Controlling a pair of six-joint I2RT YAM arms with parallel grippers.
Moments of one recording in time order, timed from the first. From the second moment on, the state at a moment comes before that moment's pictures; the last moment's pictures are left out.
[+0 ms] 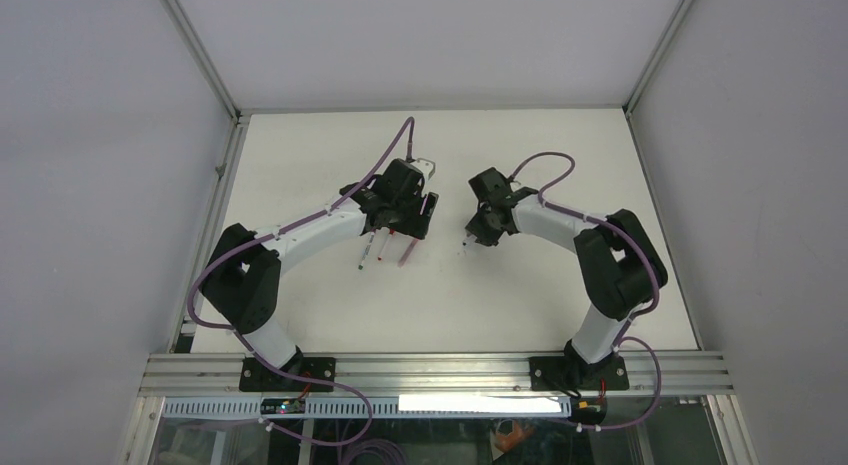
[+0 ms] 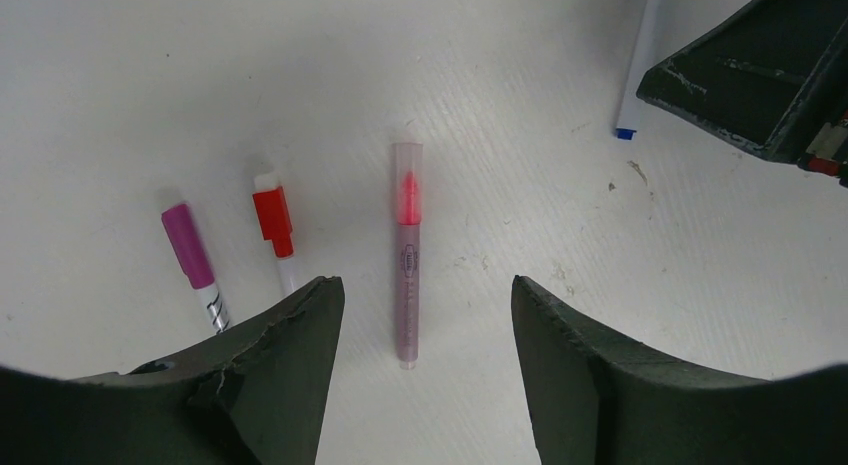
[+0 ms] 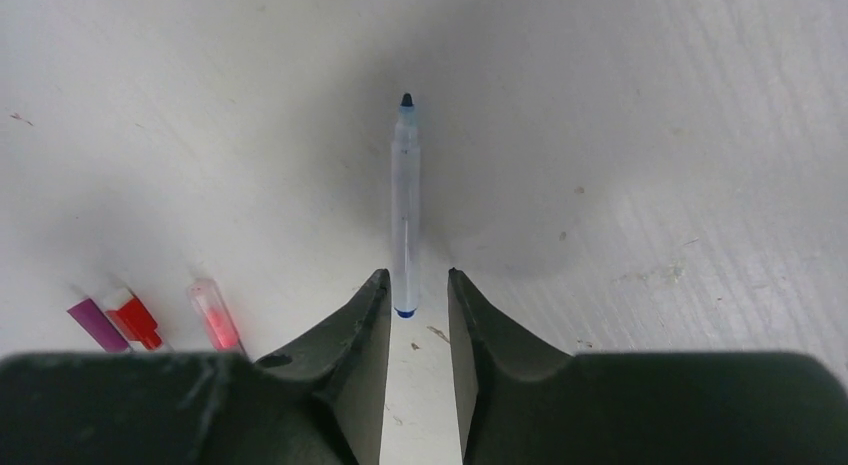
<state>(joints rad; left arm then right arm) -0.72 1.67 1.21 -0.46 -0.14 -0.26 0.56 1.72 1.04 -0.47 0.14 1.15</state>
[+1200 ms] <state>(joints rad) -0.72 1.62 1.03 -0.17 -0.04 -0.26 0.49 1.79 1.09 -0.38 0.07 0.94</state>
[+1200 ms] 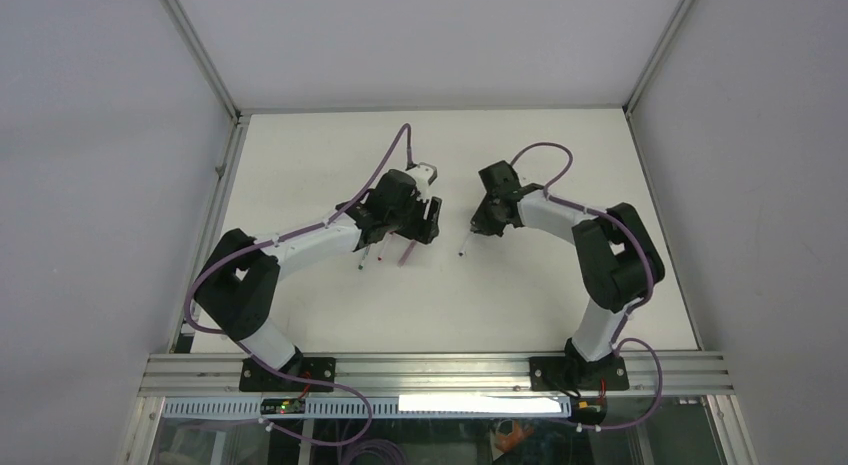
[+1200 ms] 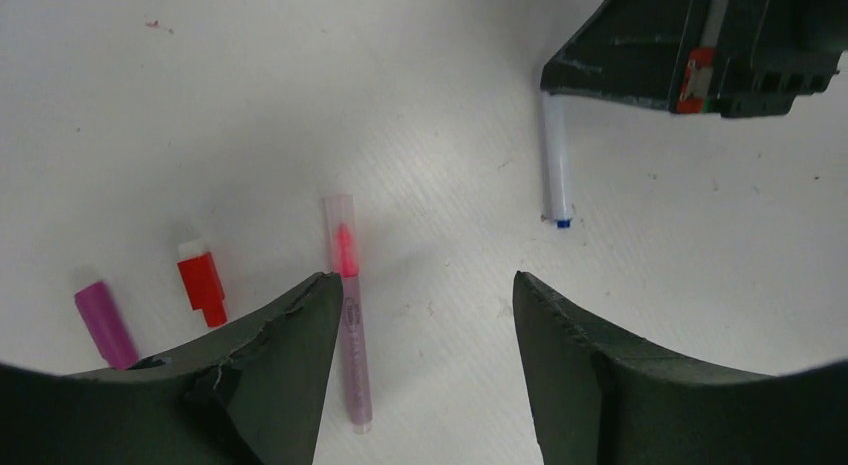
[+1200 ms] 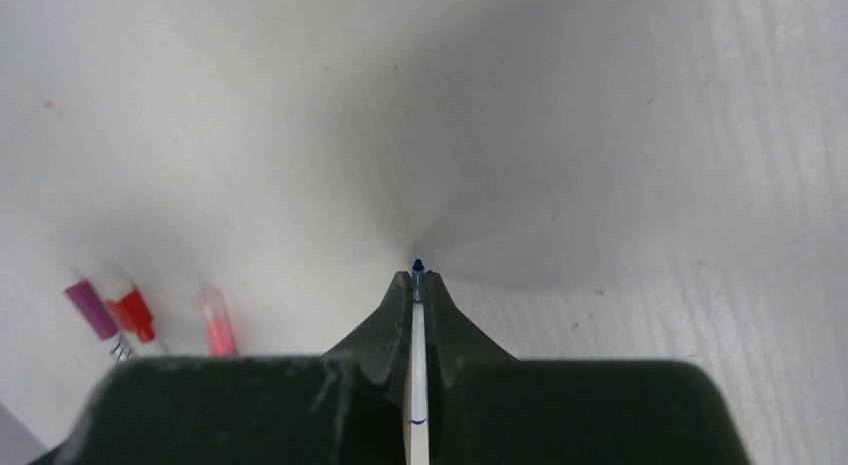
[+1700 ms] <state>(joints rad) -0.72 1.70 1.05 0.10 0.13 -0.29 0.49 1.53 1.04 -0.19 -0.07 0.93</state>
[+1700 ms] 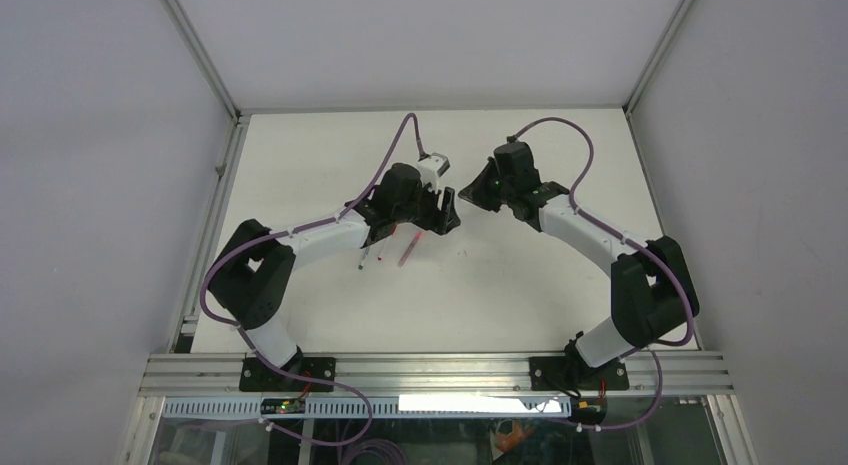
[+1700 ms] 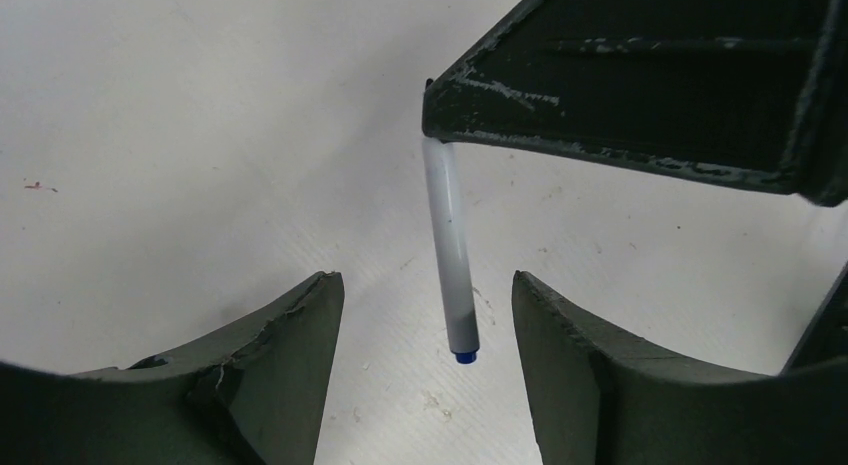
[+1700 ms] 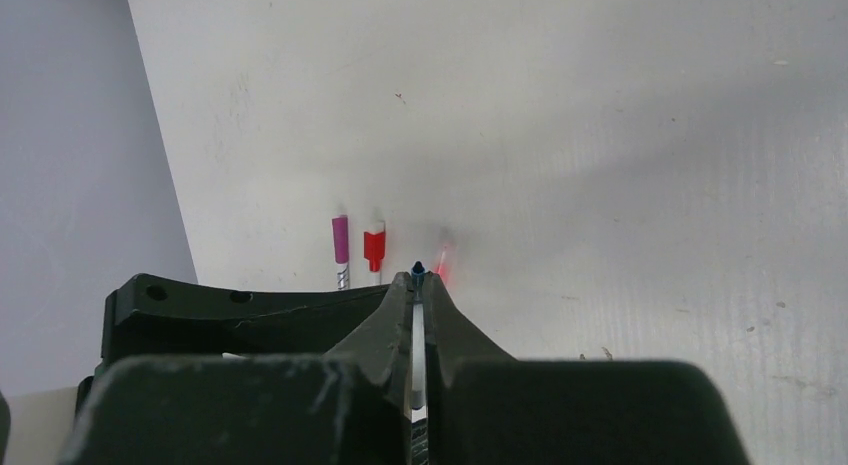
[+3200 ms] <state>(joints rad) -0.71 1.63 0.94 0.12 0.14 -0.27 -0.47 1.13 0.93 -0.94 0.32 1.02</state>
